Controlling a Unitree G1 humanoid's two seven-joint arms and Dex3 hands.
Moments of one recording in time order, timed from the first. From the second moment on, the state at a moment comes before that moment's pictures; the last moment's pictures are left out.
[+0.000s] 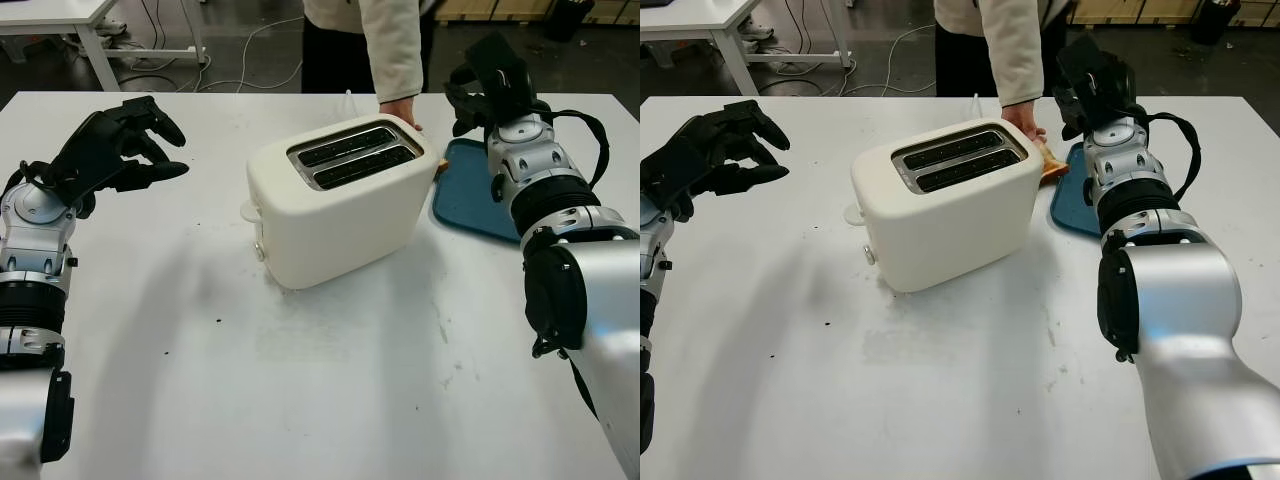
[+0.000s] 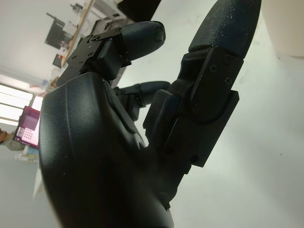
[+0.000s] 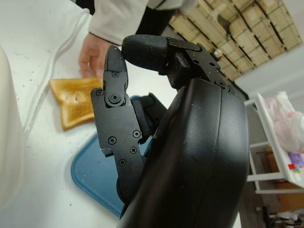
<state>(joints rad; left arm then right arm) -0.69 0.60 0.11 0.65 0.01 -0.25 -0.45 -1.25 -0.35 -0.10 1.33 -0.16 0.07 -0.16</state>
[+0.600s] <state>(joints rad) -0.49 0.55 0.19 0.43 -0.04 -0.22 -0.36 -0.61 -0.32 -0.16 0.50 0.00 -0.25 -0.01</state>
